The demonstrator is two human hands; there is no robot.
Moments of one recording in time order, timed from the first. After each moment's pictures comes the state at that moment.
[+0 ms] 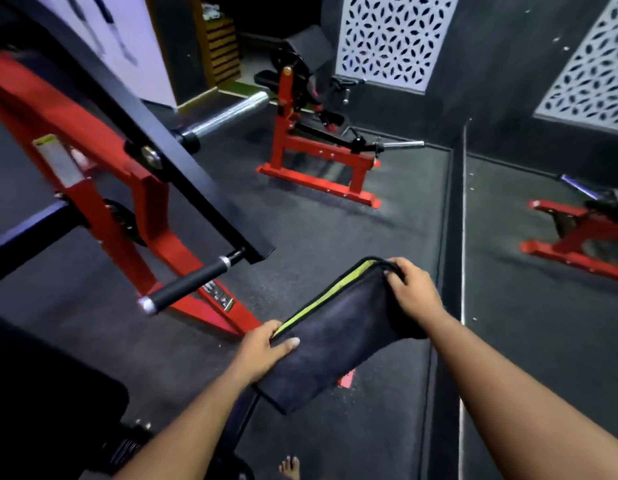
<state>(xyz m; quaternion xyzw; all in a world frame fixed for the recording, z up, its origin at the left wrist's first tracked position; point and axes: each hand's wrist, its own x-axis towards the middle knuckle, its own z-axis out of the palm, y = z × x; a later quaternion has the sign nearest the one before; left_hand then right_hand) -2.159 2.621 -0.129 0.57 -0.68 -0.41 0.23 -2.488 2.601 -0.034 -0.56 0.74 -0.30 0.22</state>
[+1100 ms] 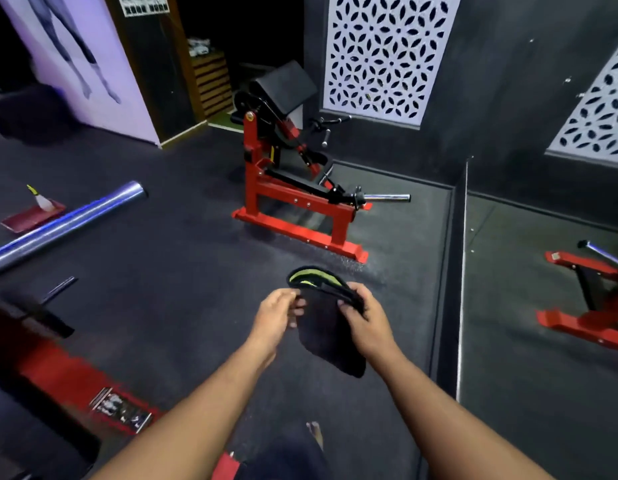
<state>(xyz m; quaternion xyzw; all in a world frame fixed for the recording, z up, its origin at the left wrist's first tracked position) -2.529 2.195 -0.047 0.57 -0.40 -0.58 0.43 -2.713 2.230 -0.052 -0.54 0.55 -0.50 0.39</state>
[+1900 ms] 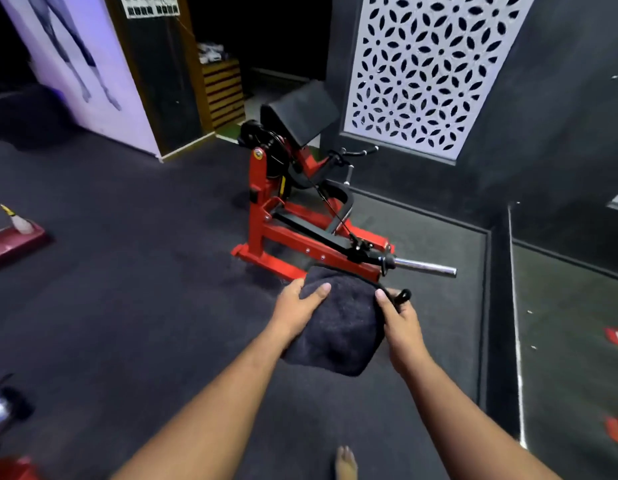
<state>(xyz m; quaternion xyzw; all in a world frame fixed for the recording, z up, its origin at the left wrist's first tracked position) -2.543 1.722 -0.037 0.58 -0.55 -0.47 0.39 -2.751 1.761 -0.050 -0.36 0.60 -0.57 0.43</state>
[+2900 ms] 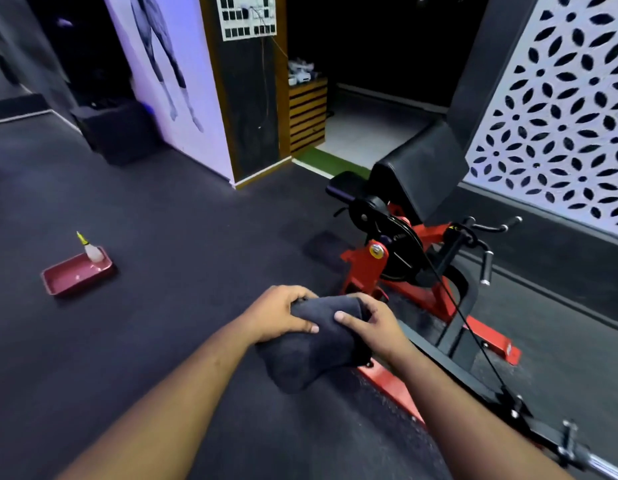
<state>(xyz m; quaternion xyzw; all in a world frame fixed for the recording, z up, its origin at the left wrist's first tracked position) -2.167 1.178 0.000 0.57 -0.72 -0.35 0.20 -2.412 1.166 -0.035 -0.67 0.44 -0.38 0.47</state>
